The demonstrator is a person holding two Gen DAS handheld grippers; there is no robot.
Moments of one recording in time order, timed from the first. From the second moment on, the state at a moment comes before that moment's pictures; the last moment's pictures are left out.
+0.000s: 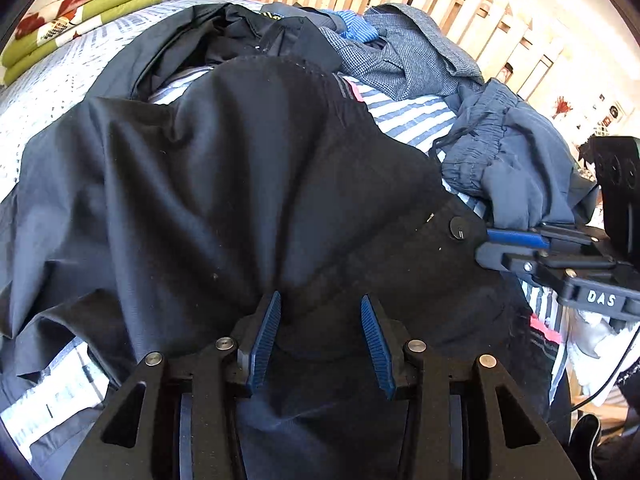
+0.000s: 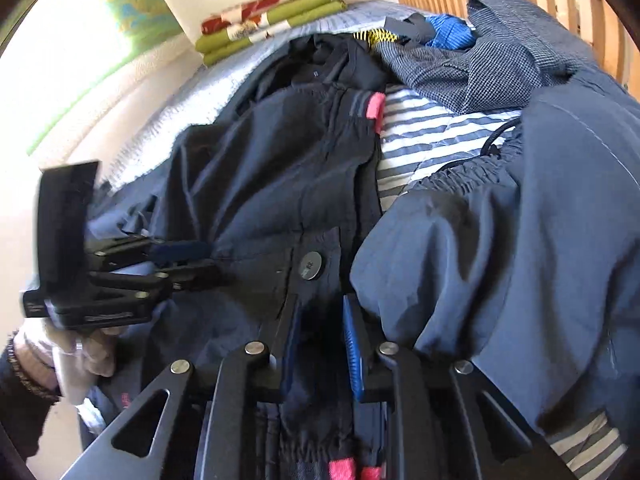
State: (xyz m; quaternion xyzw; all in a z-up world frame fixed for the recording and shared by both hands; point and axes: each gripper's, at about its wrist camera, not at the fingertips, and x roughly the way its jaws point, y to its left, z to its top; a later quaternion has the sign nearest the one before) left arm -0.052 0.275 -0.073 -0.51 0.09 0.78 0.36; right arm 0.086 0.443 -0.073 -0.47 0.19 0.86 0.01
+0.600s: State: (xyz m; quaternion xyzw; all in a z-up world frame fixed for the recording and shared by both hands) left arm -0.038 0.275 -0.080 -0.48 0.11 0.78 0.38; right arm 0.050 0.431 -0.075 -0.49 0.14 0.86 0.01
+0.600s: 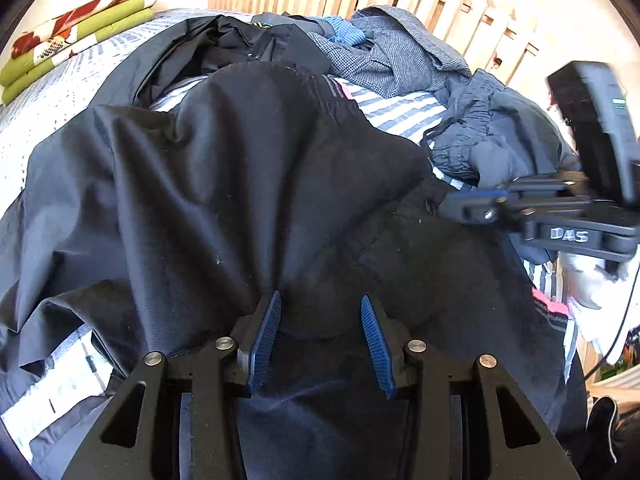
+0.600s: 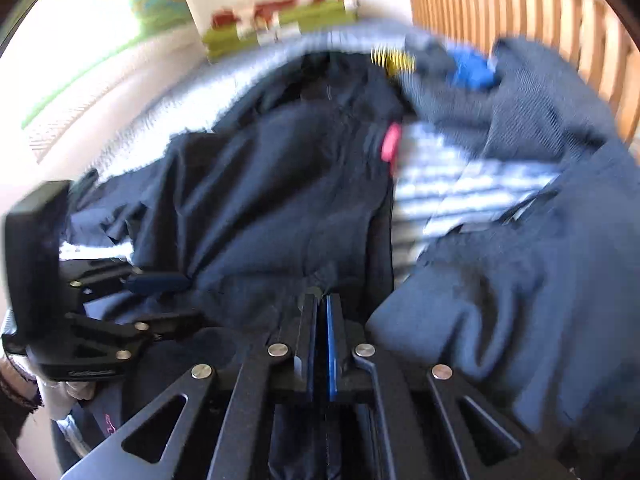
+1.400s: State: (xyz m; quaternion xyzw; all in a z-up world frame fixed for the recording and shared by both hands) left arm -0.040 0.275 -0.084 -0.47 0.10 0.79 0.39; right arm 0.047 0.432 -0.070 -0.46 0.11 0.88 0.04
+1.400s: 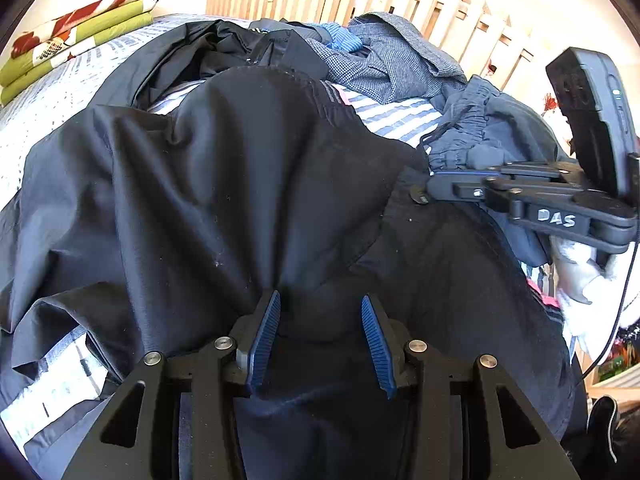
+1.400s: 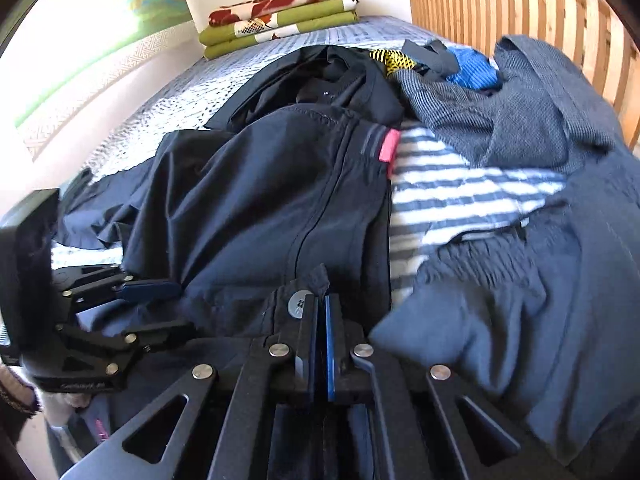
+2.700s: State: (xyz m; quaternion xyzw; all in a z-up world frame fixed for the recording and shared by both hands) left arm -0.019 0.200 -0.047 -0.48 0.05 0.80 0.35; right arm 0.120 0.439 -0.059 -0.49 0.09 0.86 0.03
